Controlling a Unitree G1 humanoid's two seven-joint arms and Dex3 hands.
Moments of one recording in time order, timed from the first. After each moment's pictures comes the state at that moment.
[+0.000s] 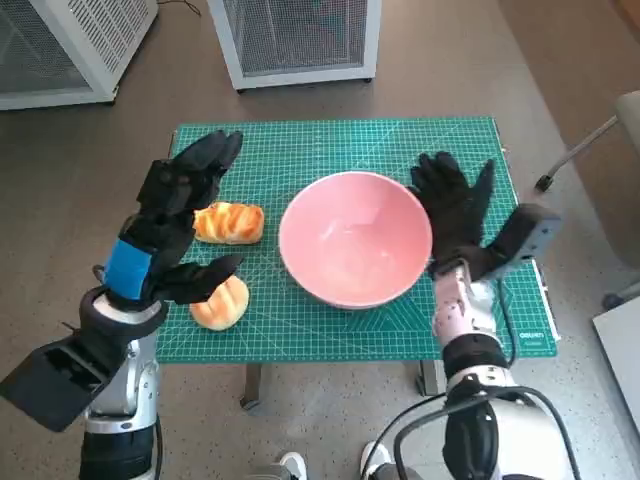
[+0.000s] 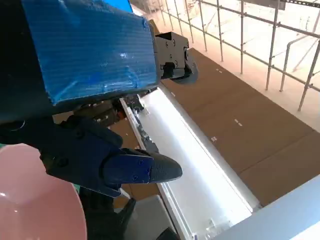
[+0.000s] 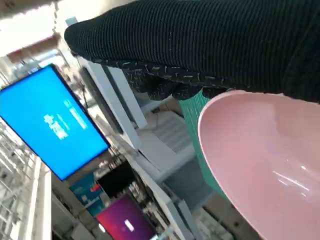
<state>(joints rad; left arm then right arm) -0.29 0.26 0.15 -0.07 -0.24 -0.42 -0.40 -0.97 -0.01 -0.49 1.32 0.31 -0.32 0.23</state>
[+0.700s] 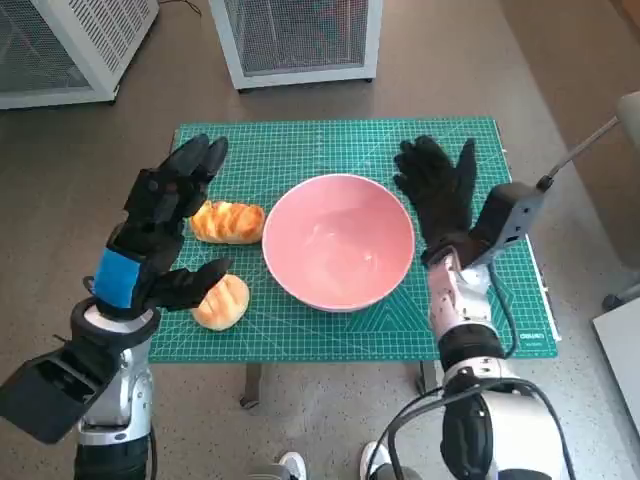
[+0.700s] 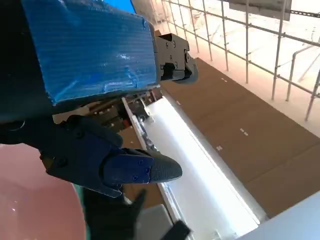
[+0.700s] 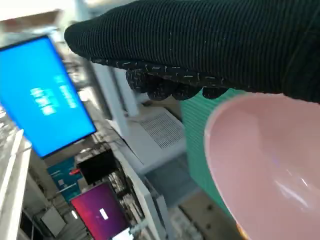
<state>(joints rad) -0.25 0.27 0.17 -0.10 -0.23 -0.41 -0.37 -1.00 -0.05 -0.41 1.30 0.20 -0.44 0.23</state>
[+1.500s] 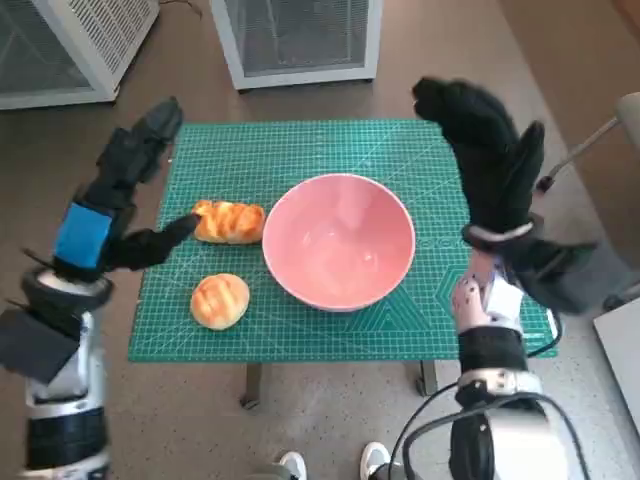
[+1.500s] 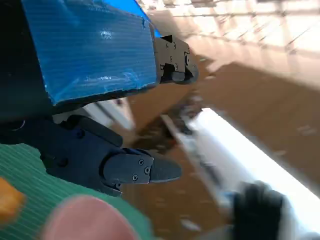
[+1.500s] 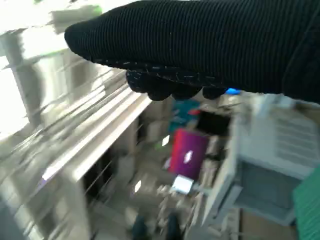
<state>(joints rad) -0.42 0.52 0.22 0.05 0.00 -0.27 -0.33 -0.84 -0.05 -0.29 0.80 0.40 -0.84 0.78</state>
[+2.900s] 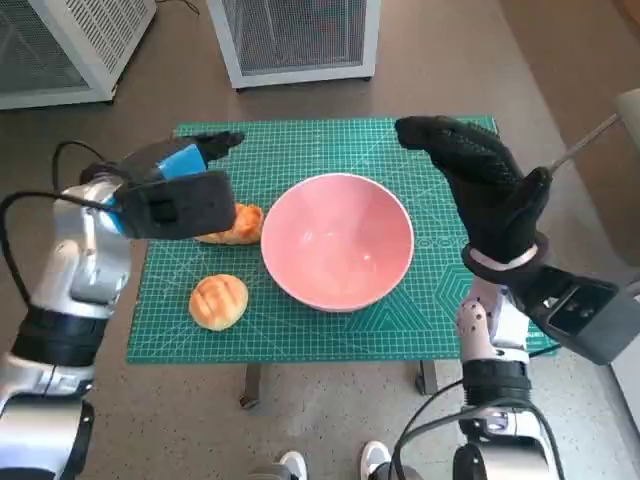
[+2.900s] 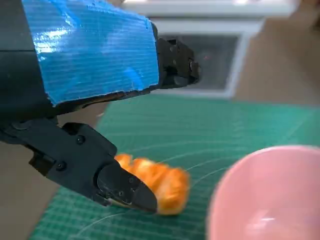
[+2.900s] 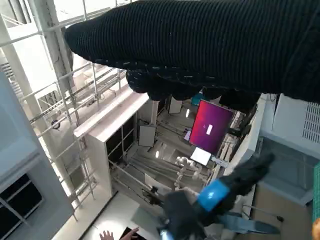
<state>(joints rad) -0.89 0.63 -0.34 0.48 0.58 0.22 -0.56 -0.72 -0.05 -0.19 0.53 0.47 -0.71 0.79</state>
